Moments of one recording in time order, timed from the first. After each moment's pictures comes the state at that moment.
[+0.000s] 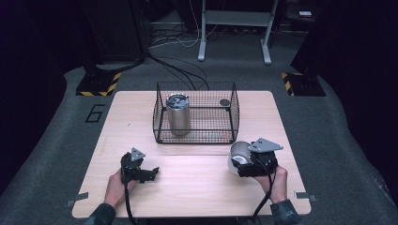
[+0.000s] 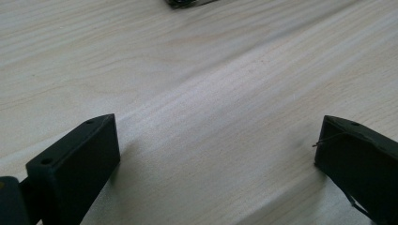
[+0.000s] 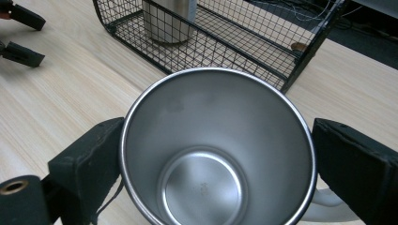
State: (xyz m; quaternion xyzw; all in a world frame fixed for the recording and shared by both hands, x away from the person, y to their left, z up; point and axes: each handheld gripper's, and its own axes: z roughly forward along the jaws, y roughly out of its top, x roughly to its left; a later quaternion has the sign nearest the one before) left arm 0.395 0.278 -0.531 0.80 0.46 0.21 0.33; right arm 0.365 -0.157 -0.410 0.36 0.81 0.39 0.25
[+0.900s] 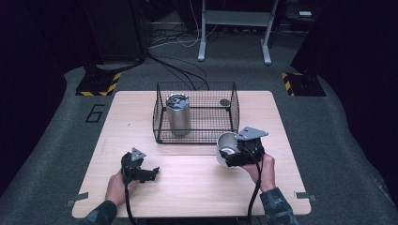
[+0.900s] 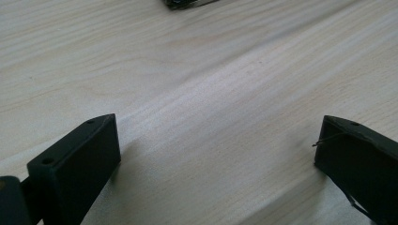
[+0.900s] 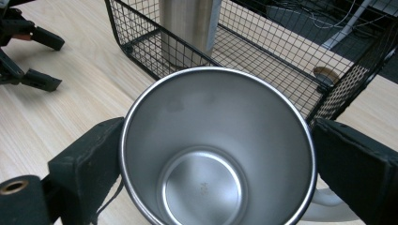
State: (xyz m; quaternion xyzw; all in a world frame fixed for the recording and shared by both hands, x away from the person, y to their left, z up) left arm 0.396 0.276 -0.532 0.79 0.47 0.20 0.33; right arm 0.393 -0.123 -0.393 0.33 0.82 0.40 0.23
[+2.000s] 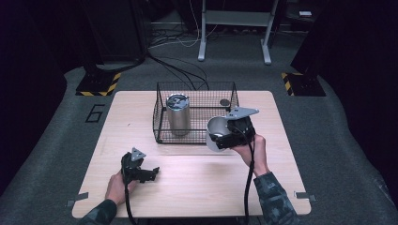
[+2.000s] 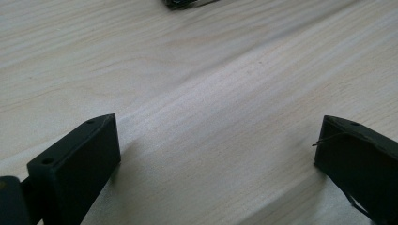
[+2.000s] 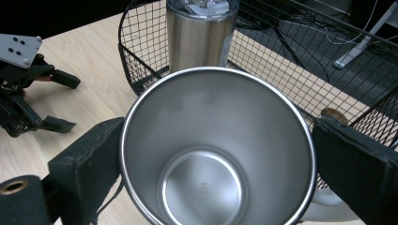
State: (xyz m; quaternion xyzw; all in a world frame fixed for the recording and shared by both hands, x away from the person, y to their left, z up) left arm 0.396 0.277 -0.531 0.80 0.46 0.20 0.33; right arm 0.428 -0.093 -0.348 0.32 0.83 0.41 0.21
